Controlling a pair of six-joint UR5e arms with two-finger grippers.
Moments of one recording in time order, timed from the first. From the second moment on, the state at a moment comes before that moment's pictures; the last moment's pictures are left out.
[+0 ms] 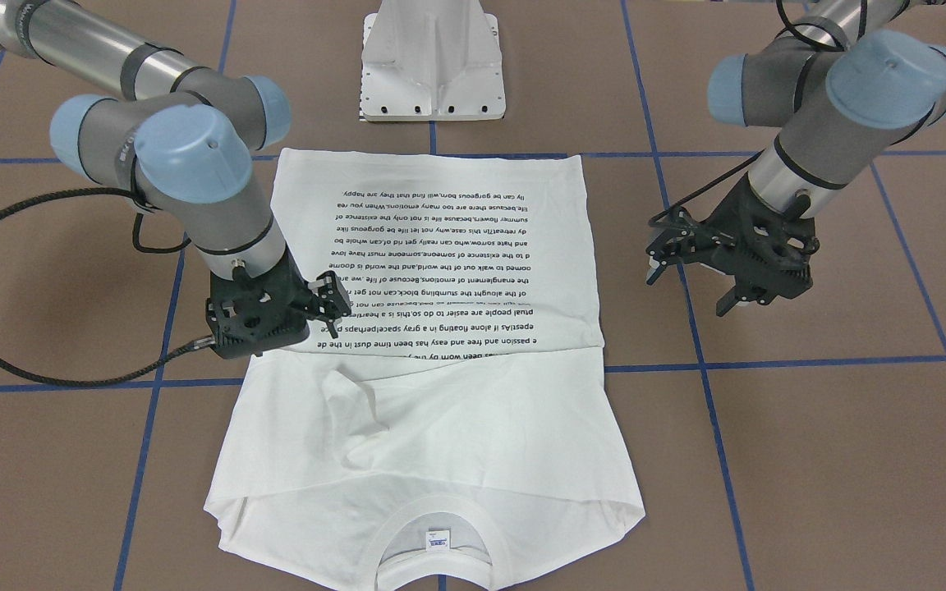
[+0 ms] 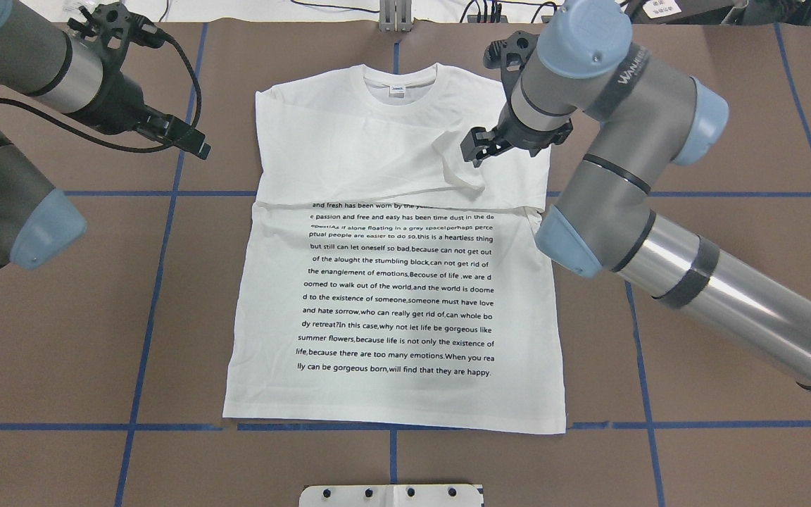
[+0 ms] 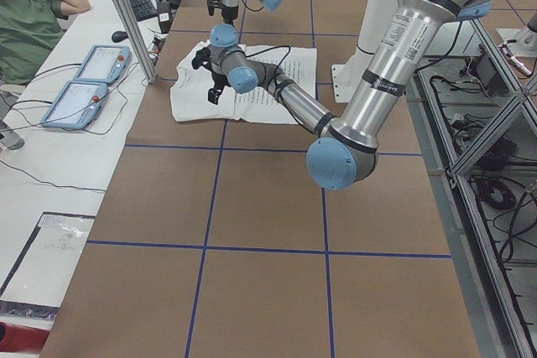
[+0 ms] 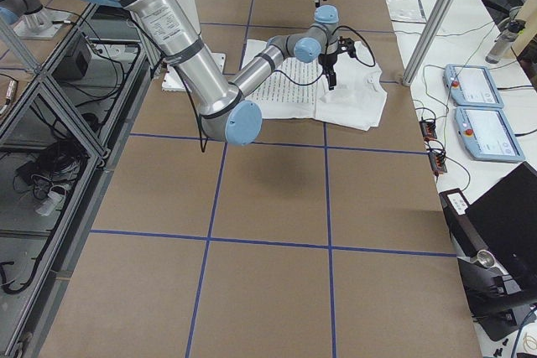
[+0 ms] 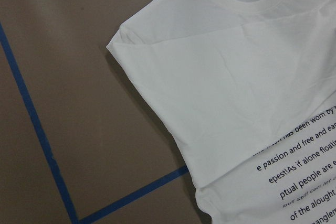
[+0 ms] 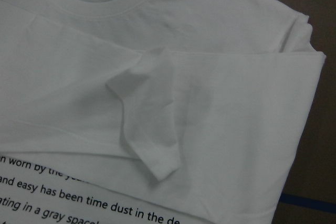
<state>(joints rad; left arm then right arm) -0.96 -1.98 -1.78 -1.88 -2.18 -0.62 0.77 -0.96 1.63 -1.45 1.96 0.87</state>
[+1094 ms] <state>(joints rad) -0.65 -1.70 -2.05 -2.01 -1.93 -1.12 0.44 -1.36 2.18 -1.53 1.76 1.31</state>
